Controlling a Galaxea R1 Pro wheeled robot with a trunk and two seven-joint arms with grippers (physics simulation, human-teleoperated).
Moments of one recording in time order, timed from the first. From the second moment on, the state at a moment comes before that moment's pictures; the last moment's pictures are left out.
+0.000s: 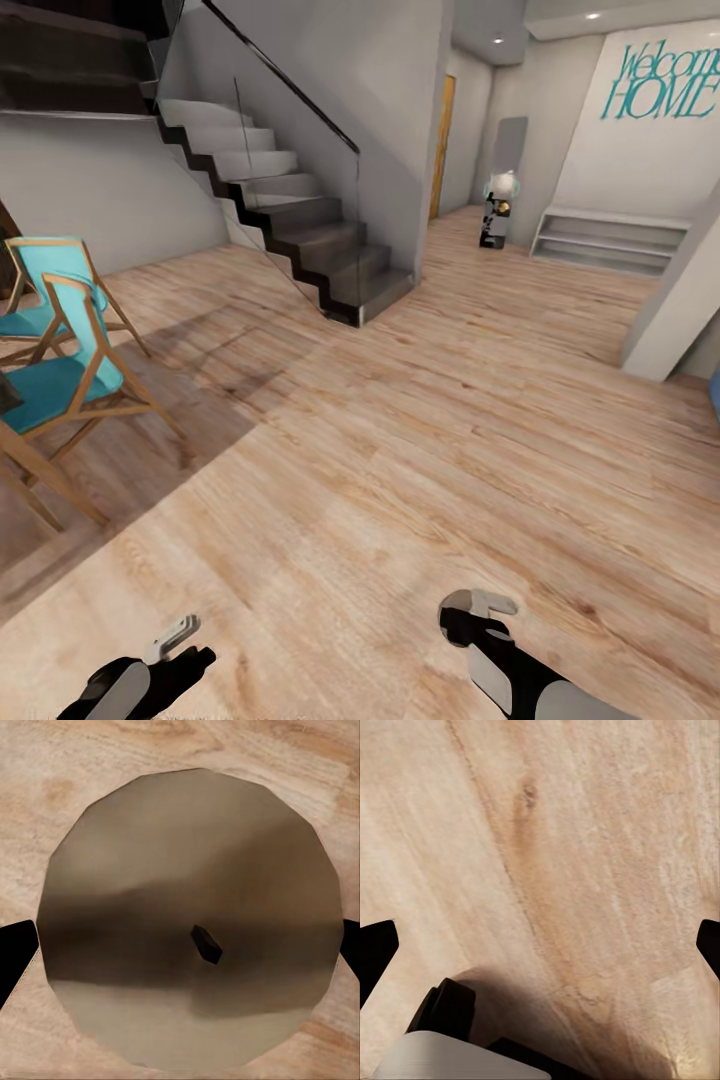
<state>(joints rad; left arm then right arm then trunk) -0.27 0.29 -0.29 -0.86 1.09 0.46 0.36 -0.60 0.00 0.67 -0.24 -0.86 -0.04 -0.26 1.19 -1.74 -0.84</state>
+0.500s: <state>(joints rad) -0.27 0.29 -0.29 -0.86 1.09 0.46 0.36 -0.60 0.00 0.67 -0.25 -0.86 -0.04 -0.26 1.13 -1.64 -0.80</state>
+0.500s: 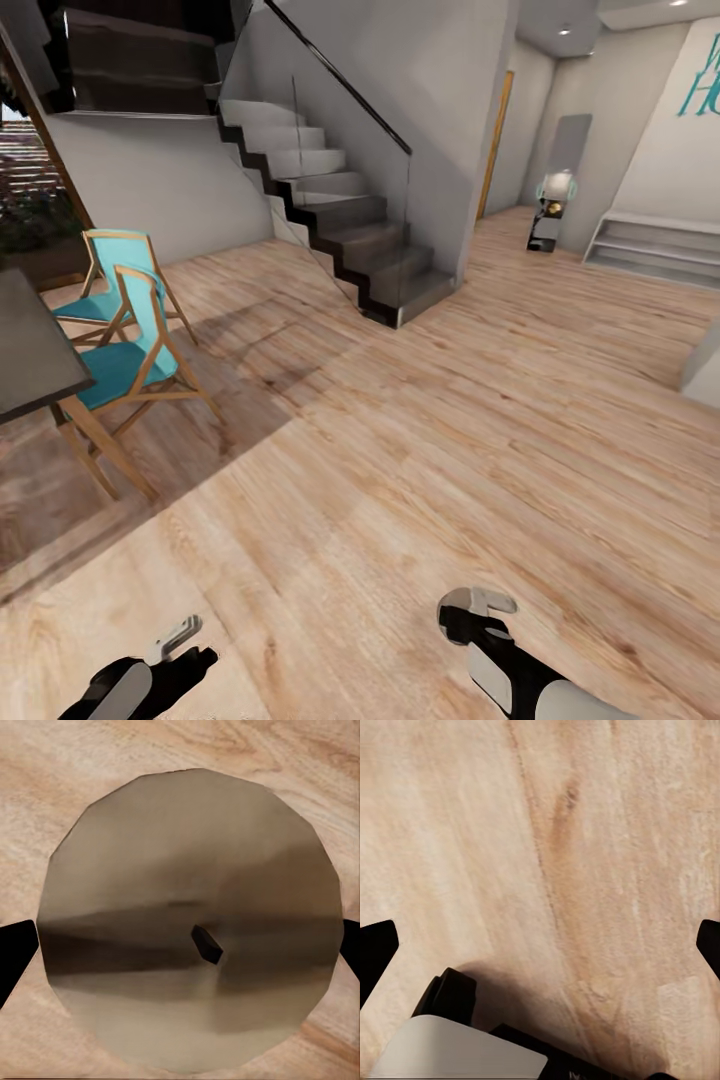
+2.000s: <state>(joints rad) -0.27 0.28 -0.29 -0.86 1.09 0.46 0.36 -0.60 0.00 0.66 -0.25 -0.86 -0.04 -0.26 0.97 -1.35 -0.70</state>
